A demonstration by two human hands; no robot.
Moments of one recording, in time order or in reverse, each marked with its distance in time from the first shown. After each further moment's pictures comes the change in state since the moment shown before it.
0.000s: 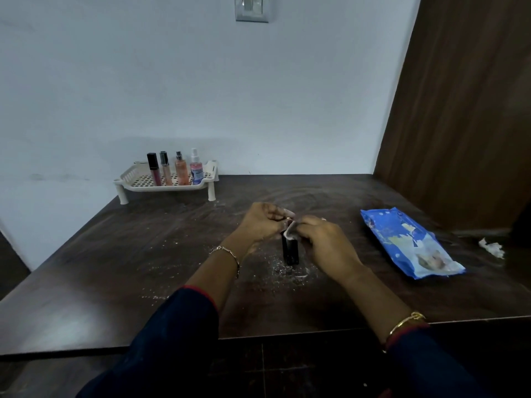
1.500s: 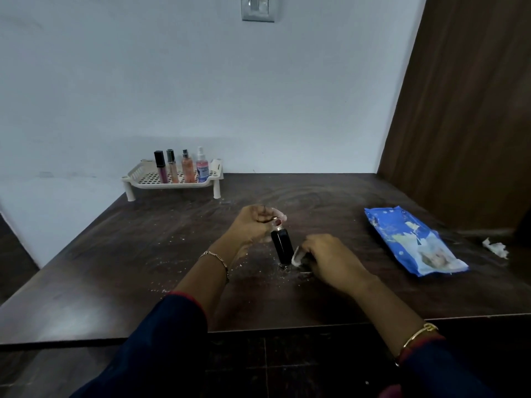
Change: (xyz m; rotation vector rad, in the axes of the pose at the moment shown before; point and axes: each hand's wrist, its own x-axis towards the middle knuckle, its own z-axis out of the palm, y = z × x) left_hand -0.024 -0.006 -0.022 -0.078 -0.008 -0.002; right_hand -0.017 -0.005 0.007 0.030 -0.237 0.100
